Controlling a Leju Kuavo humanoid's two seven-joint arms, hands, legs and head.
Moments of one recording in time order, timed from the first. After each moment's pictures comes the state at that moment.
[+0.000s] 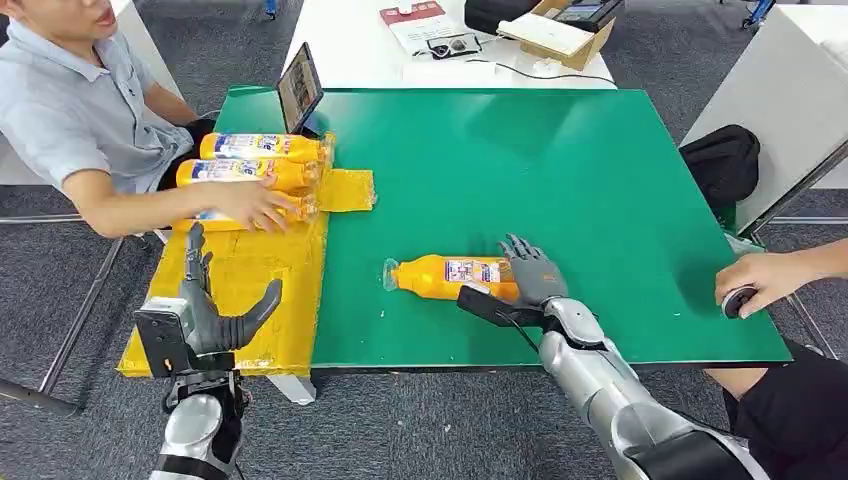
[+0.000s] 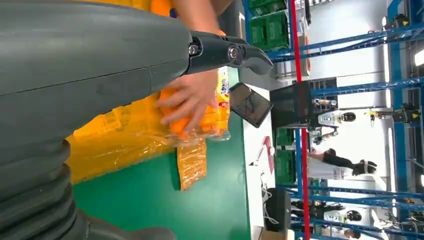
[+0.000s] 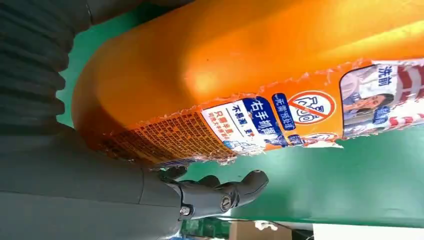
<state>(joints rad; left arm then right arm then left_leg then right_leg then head) -0.09 -0.17 -0.12 -1.46 -0.20 0.36 -0.46 -0.63 -0.01 0.24 -0.47 0.97 -0.26 -0.24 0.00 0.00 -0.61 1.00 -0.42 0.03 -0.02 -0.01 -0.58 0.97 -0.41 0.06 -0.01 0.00</state>
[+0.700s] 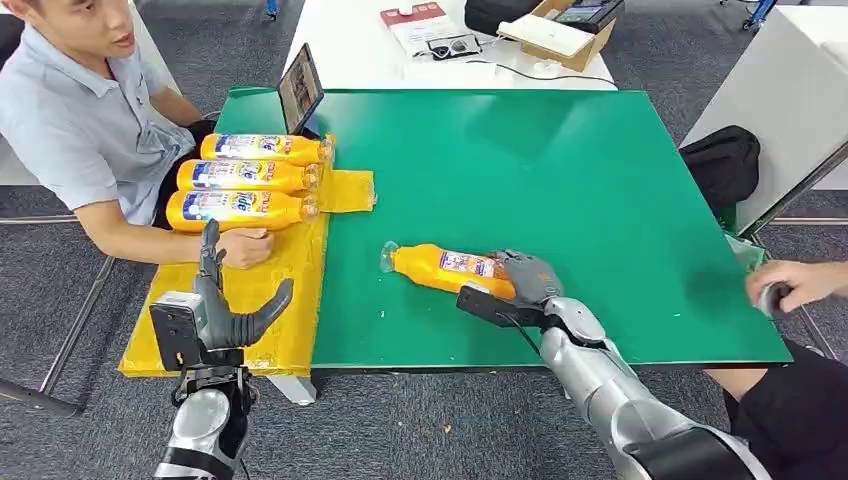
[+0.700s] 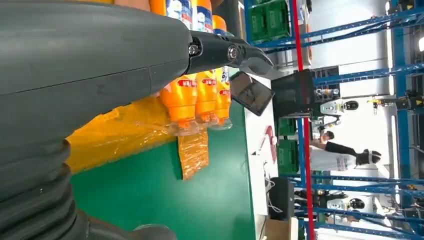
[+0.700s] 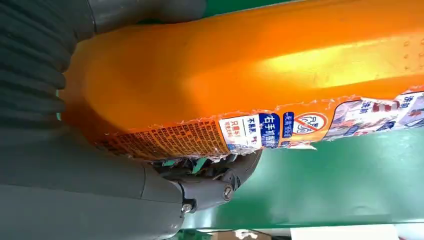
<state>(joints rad) -0.11 -0.16 -0.14 -1.42 -0.20 0.33 -0.46 -0.63 -0.01 0.23 -0.45 0.90 -0.21 -0.35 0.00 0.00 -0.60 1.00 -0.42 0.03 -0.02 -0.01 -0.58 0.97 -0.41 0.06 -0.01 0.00</state>
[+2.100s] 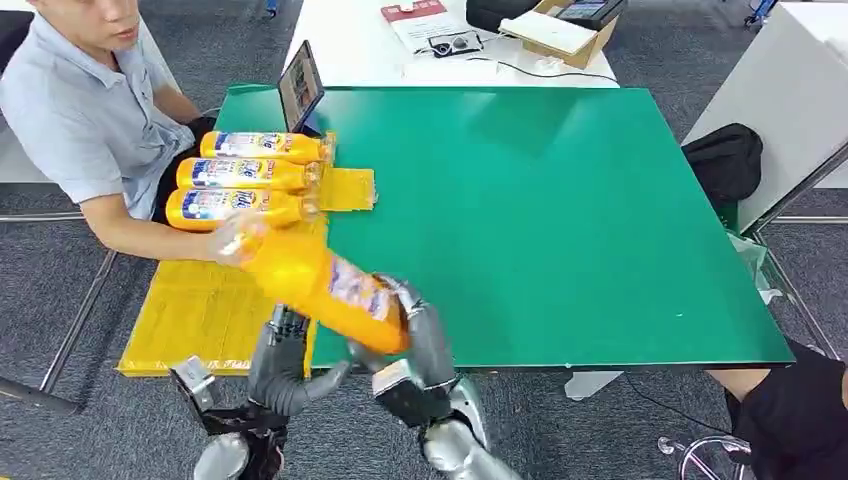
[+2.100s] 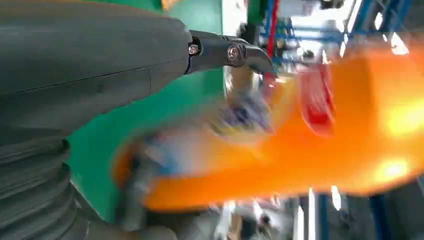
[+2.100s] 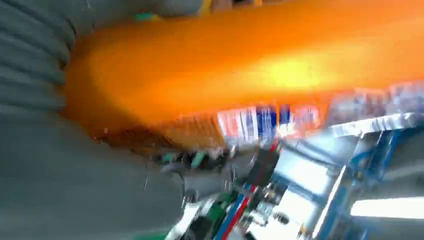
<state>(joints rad) 0.03 -0.15 -0.28 -1.42 0.01 -0.13 -0.65 -0.16 0.25 0.41 -1.14 0.29 -0.53 -0.70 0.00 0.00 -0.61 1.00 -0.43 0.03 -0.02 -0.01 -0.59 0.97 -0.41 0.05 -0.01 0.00</state>
